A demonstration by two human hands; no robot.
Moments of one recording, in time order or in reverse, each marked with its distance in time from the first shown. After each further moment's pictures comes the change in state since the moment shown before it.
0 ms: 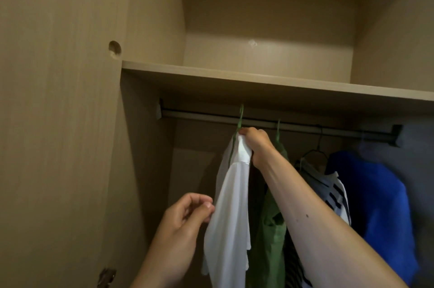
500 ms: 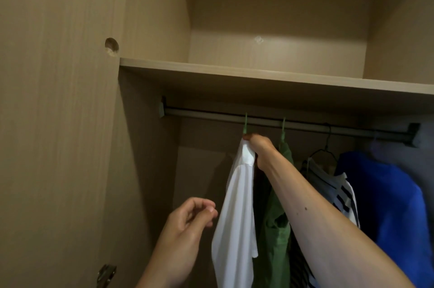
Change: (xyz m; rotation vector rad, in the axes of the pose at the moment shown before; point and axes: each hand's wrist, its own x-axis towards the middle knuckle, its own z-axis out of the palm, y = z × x) left_hand 0.010 -0.018 0.018 0.024 0.038 0.001; right_hand 0.033 0.020 -0.009 -0.072 -0.012 0.063
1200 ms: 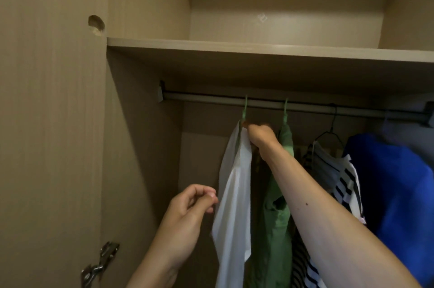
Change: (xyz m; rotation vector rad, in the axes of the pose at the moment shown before) left_hand -0.004 -0.009 0.023 0.066 0.018 -0.067; right_hand 0.015 0.026 -0.015 -0.215 0.019 -0.088
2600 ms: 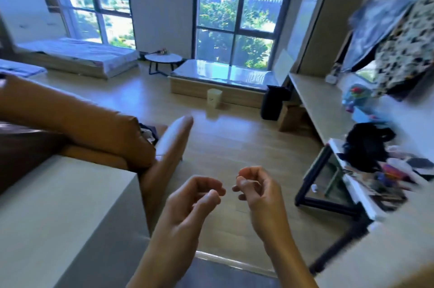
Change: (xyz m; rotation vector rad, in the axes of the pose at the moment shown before) left_hand -0.591 -0.001 -0.365 0.337 1.435 0.016; right_hand -0.805 0.030 0.330 0.356 -1.671 -0.333
